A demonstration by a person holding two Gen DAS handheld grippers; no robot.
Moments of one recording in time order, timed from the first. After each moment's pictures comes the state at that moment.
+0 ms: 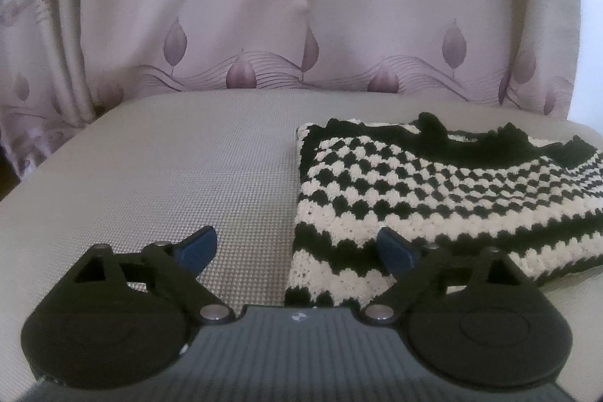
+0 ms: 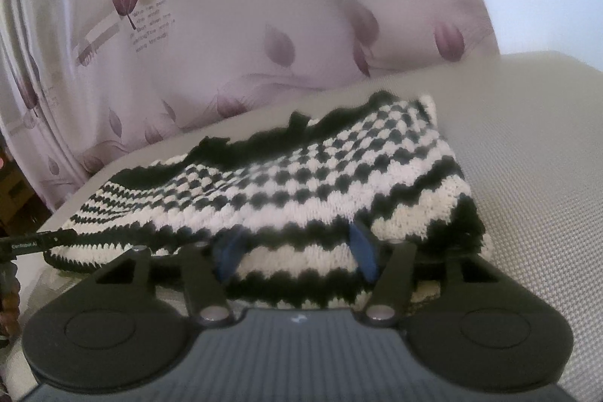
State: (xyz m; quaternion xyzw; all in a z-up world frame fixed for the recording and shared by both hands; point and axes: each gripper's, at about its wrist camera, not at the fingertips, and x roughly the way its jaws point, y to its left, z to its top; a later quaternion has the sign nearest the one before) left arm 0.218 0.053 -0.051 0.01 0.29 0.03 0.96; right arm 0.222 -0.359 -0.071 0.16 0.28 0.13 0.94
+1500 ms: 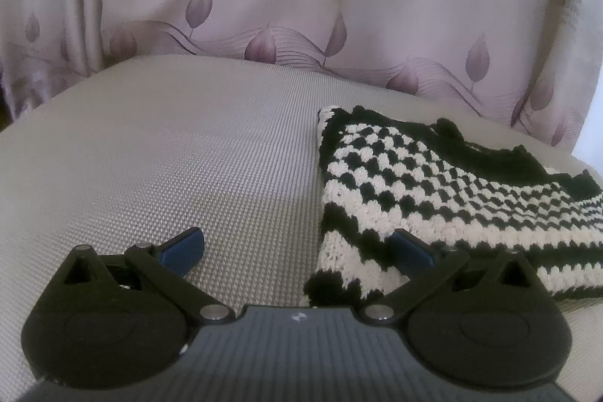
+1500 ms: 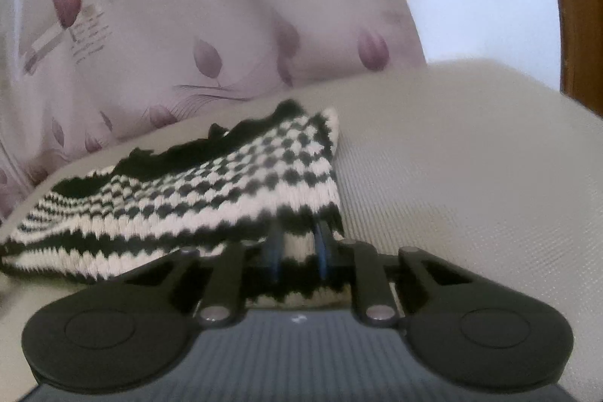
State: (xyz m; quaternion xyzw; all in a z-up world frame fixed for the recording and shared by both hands) left arm 0.224 0.076 -0.065 -0.08 0.30 0.04 0.95; right arm 0.207 -0.400 -0.068 0.14 0.28 0.03 0.95
